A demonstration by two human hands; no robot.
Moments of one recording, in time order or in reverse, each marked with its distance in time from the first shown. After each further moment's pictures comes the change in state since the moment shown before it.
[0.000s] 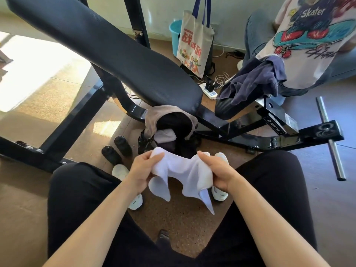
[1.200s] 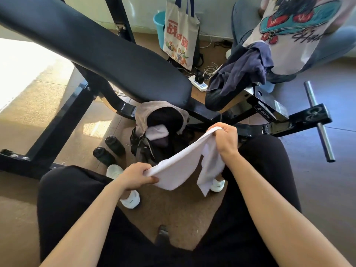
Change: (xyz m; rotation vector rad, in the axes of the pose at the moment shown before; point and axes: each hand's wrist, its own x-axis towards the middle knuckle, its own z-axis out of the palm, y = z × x) left_hand 0.030 -0.018 -0.028 1.206 -0.392 0.139; right_hand 0.012 -0.042 -0.024 -0.370 0.602 -0.658
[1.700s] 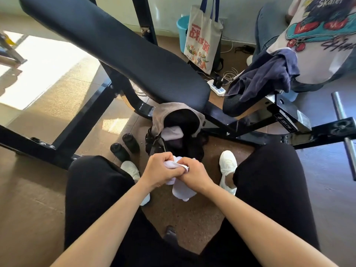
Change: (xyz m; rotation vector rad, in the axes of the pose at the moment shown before) left_hand -0.018 0.045 0.011 -0.442 0.556 0.201; right_hand -0.087 0.022 0.088 -0.291 -0.629 -0.138
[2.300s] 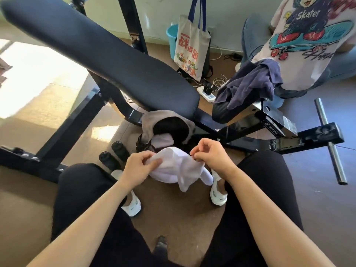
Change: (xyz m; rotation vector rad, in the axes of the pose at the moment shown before) left_hand 0.027 0.001 -0.025 0.042 -0.009 -0.029; right_hand 0.021 0.002 -0.114 0.249 0.089 -0.002
